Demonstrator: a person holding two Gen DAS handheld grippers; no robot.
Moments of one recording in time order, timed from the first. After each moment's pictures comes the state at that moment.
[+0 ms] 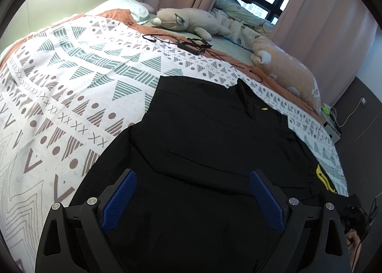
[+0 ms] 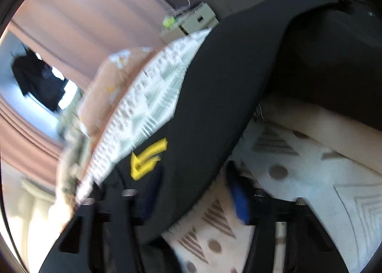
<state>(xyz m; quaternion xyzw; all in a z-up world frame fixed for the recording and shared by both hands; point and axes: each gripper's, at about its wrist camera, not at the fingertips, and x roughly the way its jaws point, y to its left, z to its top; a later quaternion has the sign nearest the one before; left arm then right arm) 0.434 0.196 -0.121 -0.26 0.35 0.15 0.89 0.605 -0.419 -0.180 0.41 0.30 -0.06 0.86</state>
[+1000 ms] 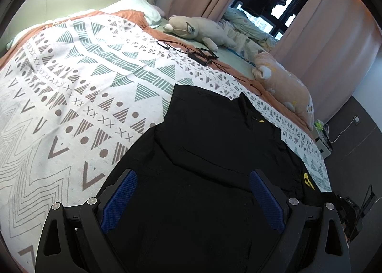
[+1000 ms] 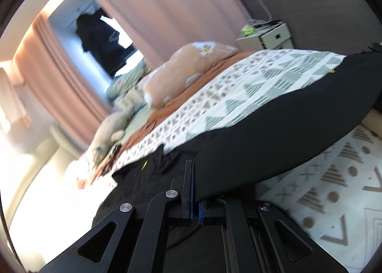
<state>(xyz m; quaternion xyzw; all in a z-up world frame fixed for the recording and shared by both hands) 0.379 0.217 -0.100 -0.31 0.33 0.16 0.88 0.601 -0.247 -0.113 0.26 0.28 0.09 0.92</state>
